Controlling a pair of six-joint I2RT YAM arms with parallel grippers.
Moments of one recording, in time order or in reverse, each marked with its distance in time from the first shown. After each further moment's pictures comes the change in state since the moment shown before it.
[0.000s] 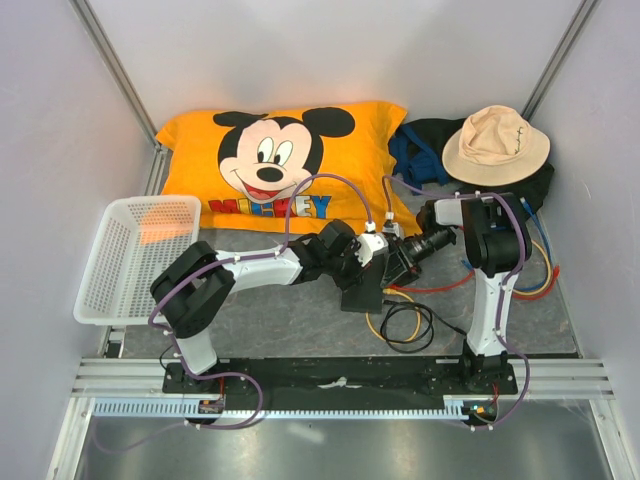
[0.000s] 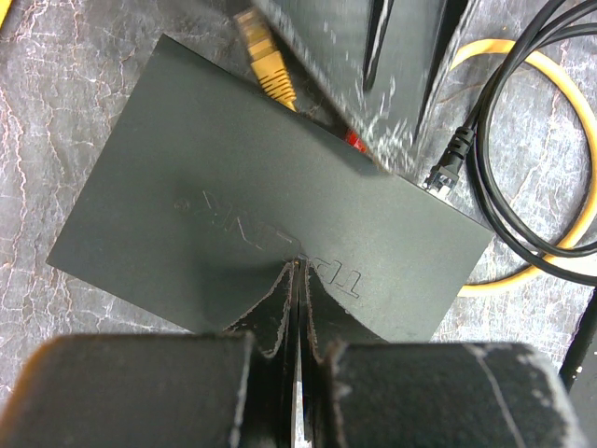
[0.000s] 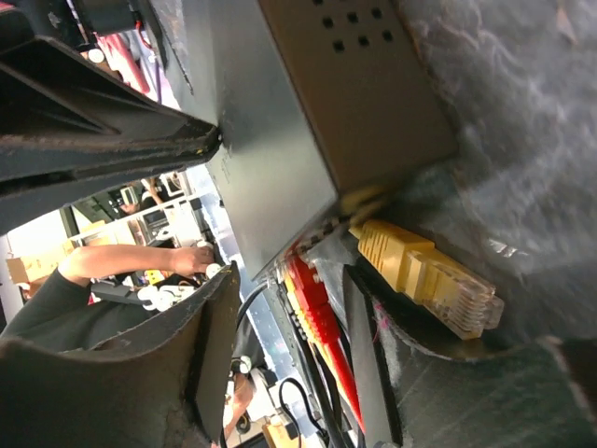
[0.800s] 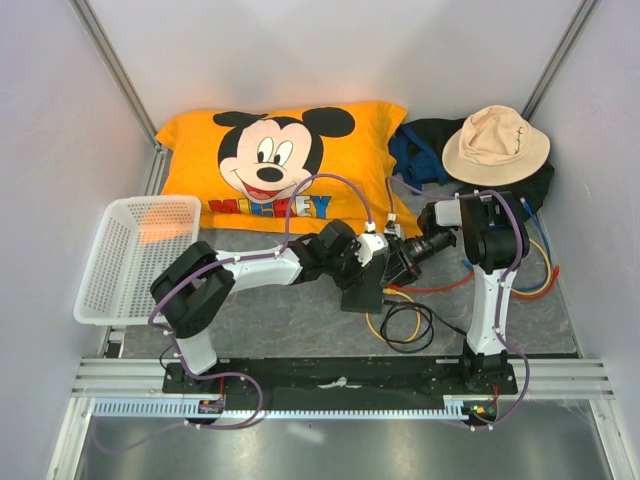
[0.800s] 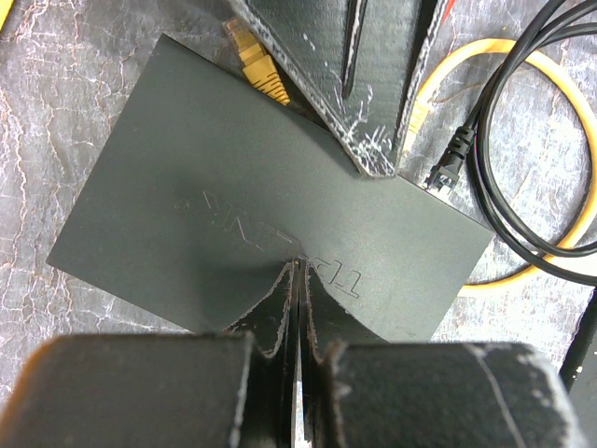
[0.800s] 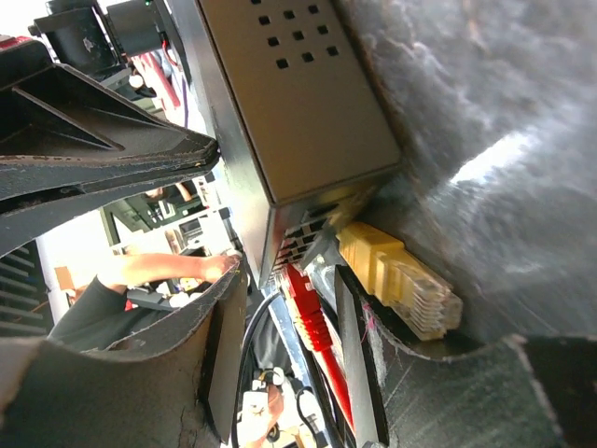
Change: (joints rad) left arm 0.000 0.000 0.000 0.000 0.000 0.000; right arm -0.013 0.045 0.001 0.015 -0.043 0.047
